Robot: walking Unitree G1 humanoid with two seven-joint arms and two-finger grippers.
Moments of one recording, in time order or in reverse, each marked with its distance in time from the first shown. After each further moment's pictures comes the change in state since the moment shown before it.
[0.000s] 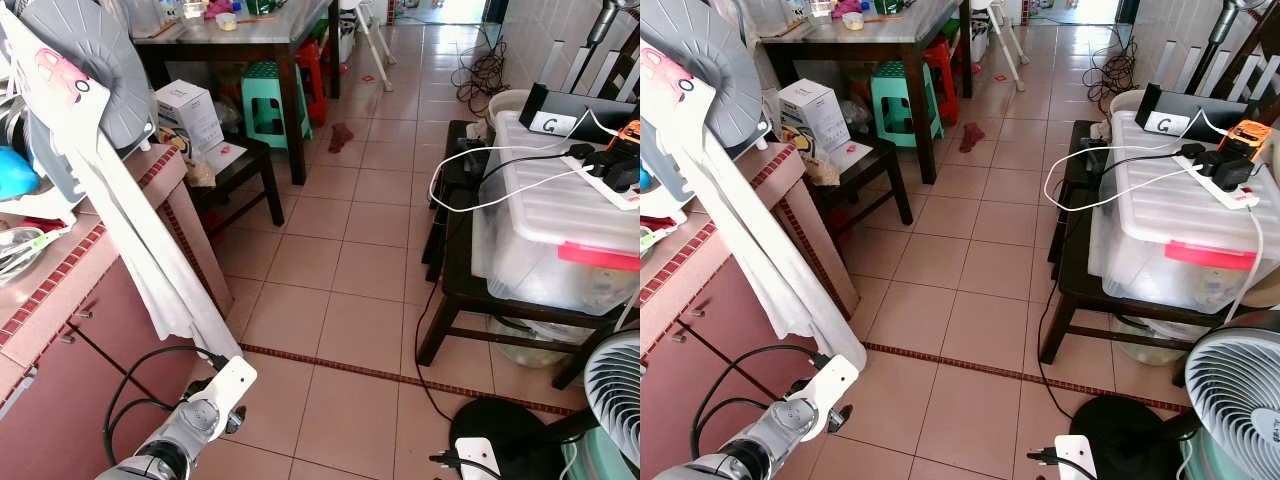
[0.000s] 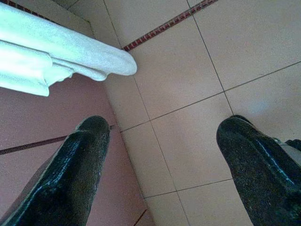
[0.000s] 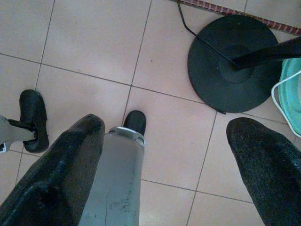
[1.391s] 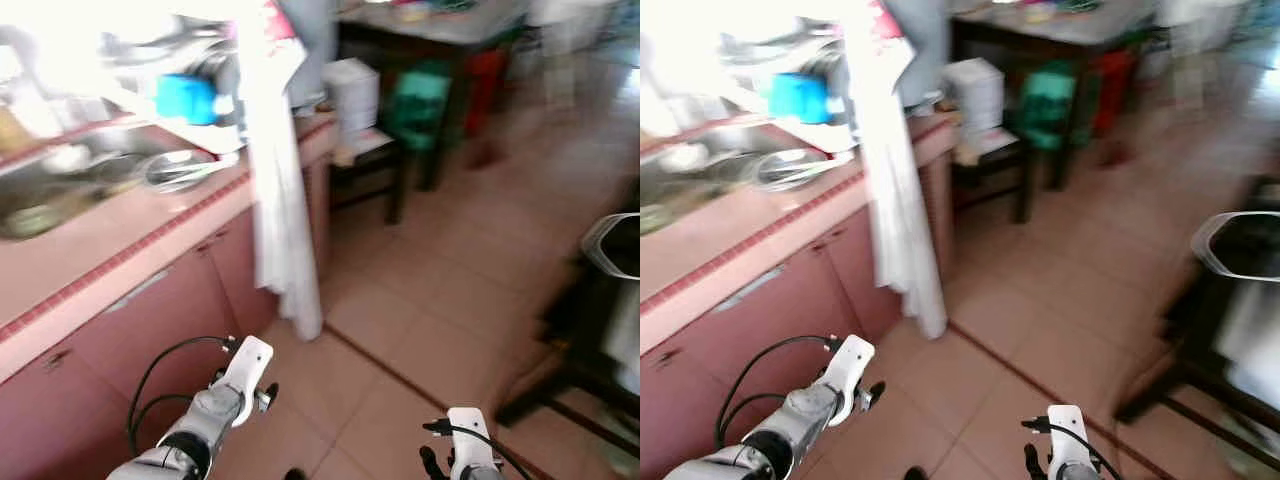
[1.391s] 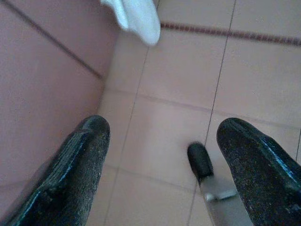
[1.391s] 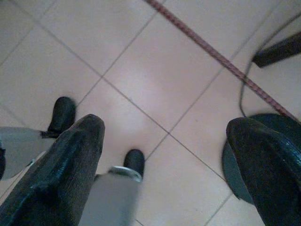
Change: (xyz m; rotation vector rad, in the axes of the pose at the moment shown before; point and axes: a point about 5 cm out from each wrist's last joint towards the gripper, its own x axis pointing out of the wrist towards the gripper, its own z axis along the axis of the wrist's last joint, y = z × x) left arm 0.003 -0.018 0.038 -0.215 -0.158 -0.081; right arm 0.006 0.005 0.039 0.035 -0.060 0.071
